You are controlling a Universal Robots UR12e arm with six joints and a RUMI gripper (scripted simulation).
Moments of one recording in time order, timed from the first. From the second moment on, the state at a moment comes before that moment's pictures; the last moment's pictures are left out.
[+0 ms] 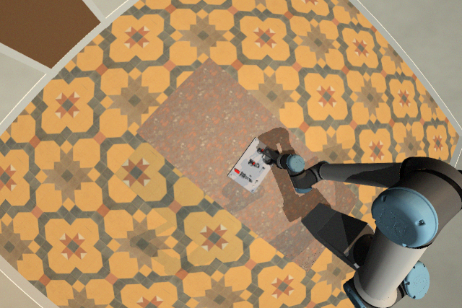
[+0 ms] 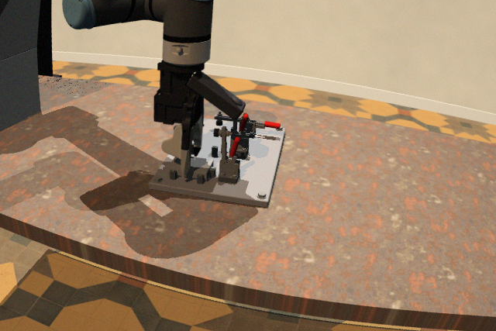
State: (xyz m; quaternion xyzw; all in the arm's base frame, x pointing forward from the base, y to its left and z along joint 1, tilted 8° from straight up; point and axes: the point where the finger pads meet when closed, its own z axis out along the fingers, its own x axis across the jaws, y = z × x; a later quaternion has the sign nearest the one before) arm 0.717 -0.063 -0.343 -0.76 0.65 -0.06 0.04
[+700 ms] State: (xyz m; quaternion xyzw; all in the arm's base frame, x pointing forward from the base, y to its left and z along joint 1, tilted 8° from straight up) arm 0.716 -0.063 -0.341 -0.76 0.65 -0.06 0.04
